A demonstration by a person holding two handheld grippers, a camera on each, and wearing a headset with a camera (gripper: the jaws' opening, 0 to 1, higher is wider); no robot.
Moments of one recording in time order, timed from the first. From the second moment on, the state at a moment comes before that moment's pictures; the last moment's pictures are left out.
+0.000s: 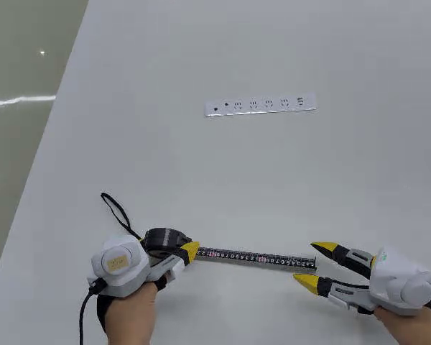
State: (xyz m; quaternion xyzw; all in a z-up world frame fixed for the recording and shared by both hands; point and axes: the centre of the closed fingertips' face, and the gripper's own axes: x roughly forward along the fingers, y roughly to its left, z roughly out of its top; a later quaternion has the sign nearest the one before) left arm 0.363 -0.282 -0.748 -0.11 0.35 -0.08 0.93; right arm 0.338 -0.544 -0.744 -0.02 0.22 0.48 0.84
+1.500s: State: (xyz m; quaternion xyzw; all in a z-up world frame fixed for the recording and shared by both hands) left arm 0.365 -0.278 -0.750 -0.12 0.36 -0.02 0.92; right arm 0.333 -0.548 -0.759 -0.01 0.24 0.51 0.83
